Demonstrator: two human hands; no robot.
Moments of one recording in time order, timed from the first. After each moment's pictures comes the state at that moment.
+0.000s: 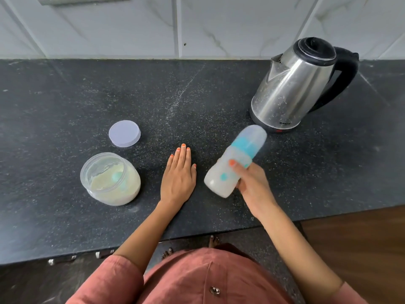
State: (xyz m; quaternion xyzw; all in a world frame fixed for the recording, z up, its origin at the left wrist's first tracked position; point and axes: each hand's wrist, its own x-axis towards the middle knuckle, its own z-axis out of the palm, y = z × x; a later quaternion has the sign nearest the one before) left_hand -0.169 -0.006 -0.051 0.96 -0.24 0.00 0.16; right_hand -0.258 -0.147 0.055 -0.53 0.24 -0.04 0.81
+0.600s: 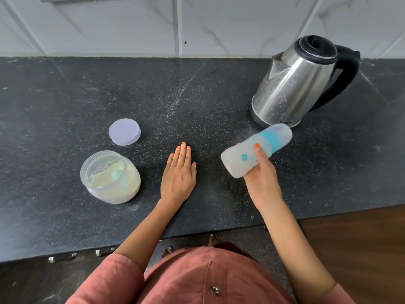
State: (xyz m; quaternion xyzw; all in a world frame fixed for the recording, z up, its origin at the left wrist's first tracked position) left_hand -0.167 -0.009 -0.051 0.96 -0.24 0.01 0.16; right_hand -0.253 -0.160 0.056 -0.39 0.26 -0.13 0.87
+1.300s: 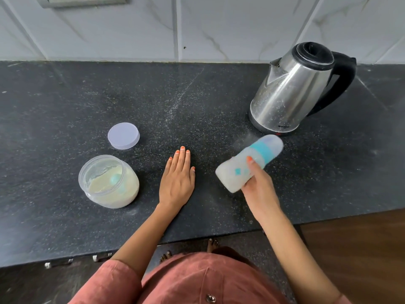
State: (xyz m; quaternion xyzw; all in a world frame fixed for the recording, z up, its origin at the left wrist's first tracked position) left_hand -0.168 -0.006 -0.051 0.96 -0.25 0.00 0.16; right_hand -0.262 -0.157 0.042 -0.39 0.28 -0.11 0.87
